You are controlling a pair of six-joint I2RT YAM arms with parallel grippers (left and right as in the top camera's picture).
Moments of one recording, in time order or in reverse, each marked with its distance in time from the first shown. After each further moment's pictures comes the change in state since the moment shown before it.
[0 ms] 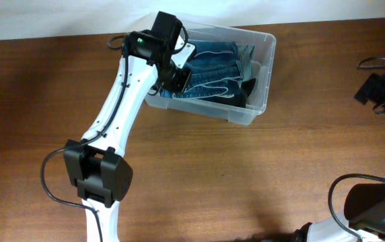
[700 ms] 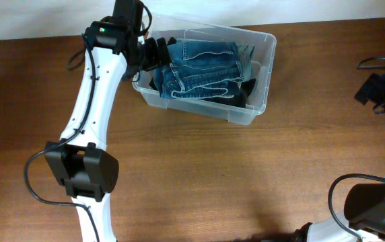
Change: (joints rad) left arm 0.156 0.011 0.080 0.034 -0.022 -0.591; right arm 0.000 0.000 0.000 0.000 0.000 0.000
